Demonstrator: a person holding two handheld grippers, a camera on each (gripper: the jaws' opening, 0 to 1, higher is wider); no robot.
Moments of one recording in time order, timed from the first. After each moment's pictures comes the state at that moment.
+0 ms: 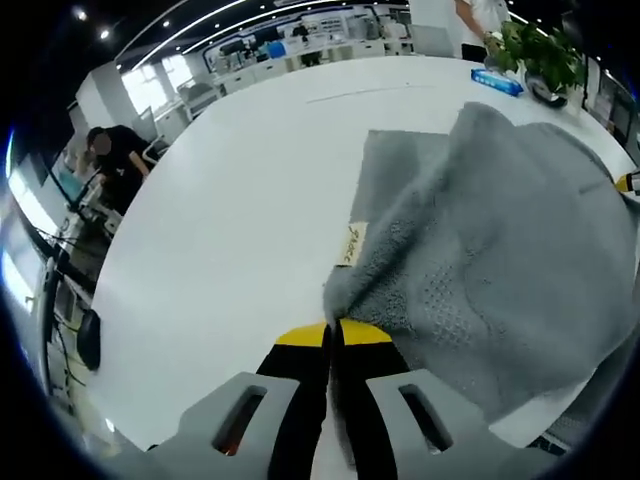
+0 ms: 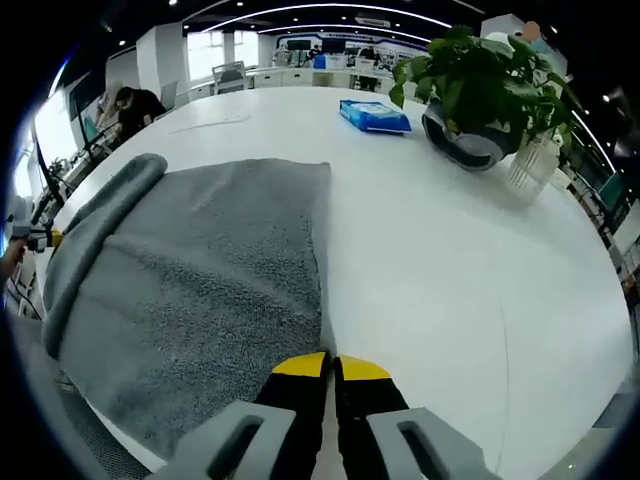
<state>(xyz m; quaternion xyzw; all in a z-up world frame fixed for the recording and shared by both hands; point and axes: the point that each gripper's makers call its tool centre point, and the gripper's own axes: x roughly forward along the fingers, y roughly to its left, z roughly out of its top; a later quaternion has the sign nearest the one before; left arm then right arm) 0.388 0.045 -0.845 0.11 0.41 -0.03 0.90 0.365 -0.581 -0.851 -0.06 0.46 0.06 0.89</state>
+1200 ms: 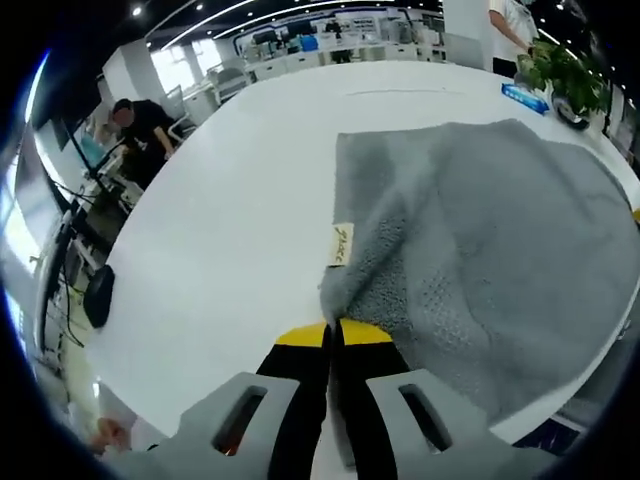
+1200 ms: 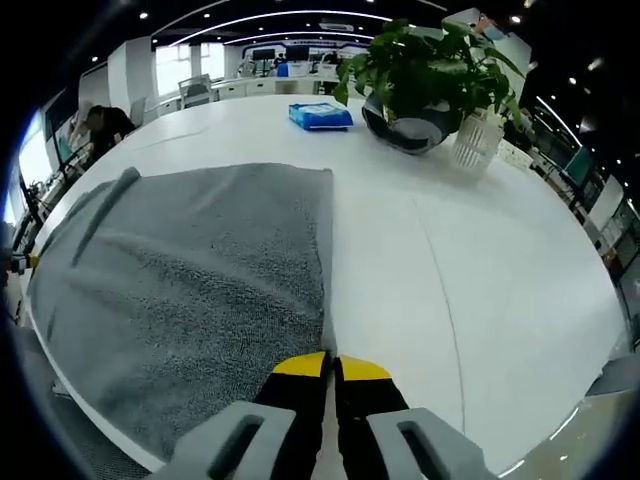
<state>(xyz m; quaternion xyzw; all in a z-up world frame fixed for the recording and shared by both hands) 0.350 0.078 -0.840 0.07 0.41 0.03 0.91 0.339 -0.631 -0.851 -0.04 0.44 -0.01 0.90</state>
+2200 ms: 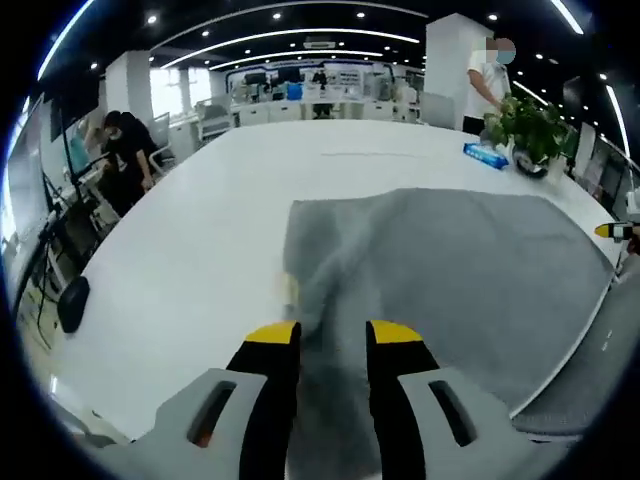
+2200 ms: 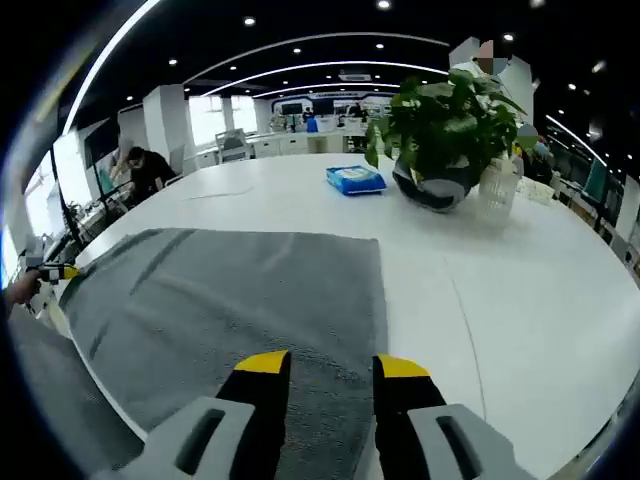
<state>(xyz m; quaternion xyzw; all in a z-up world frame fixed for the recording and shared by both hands) 0.356 0.005 -0.791 0.03 0.29 -0.10 0.95 0.353 -0.570 -0.800 -0.02 0.32 0.13 0.94</state>
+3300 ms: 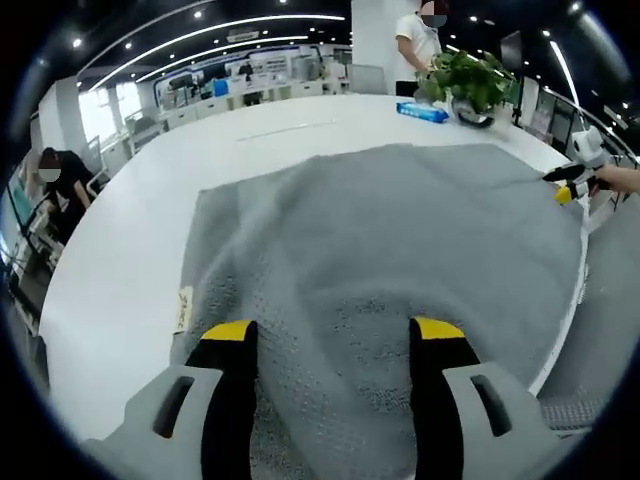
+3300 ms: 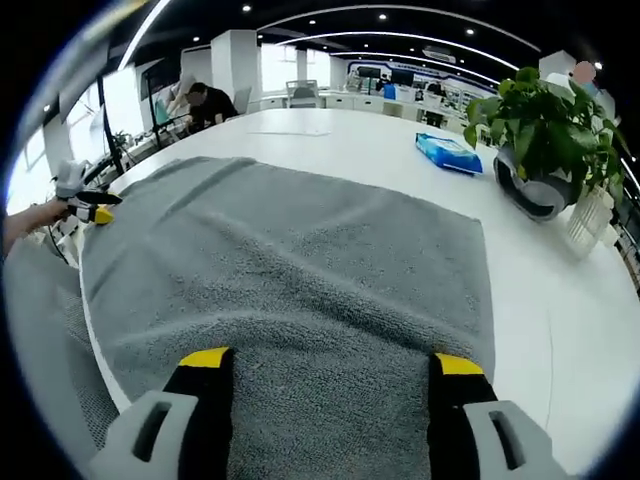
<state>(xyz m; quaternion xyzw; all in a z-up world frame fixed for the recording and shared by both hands) 0.383 -0.024 -0.841 0.07 0.34 -0.18 0.92 0.375 -0.524 -0.856 -0.09 0.39 0.21 0.89</state>
